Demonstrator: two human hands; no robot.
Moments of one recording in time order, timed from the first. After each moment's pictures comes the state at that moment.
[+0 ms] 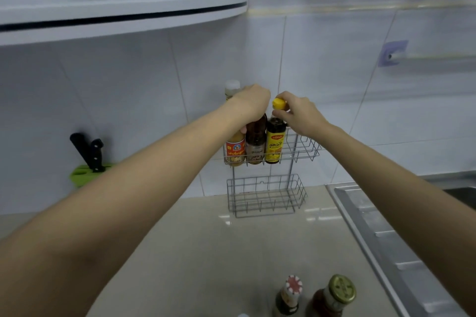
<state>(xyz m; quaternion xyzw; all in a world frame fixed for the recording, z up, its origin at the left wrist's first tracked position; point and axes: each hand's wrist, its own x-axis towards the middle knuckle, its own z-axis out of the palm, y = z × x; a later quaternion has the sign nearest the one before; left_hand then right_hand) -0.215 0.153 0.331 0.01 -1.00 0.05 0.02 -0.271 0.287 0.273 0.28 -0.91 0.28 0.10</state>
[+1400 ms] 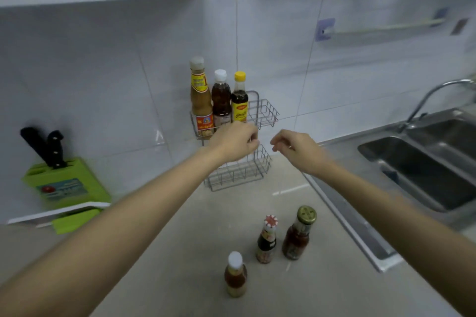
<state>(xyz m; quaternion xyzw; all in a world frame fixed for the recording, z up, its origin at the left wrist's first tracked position) -0.112 0.177 0.235 -0.19 -0.97 -0.11 0.07 -0.115 0.372 0.205 0.21 -0.94 0.27 0.06</state>
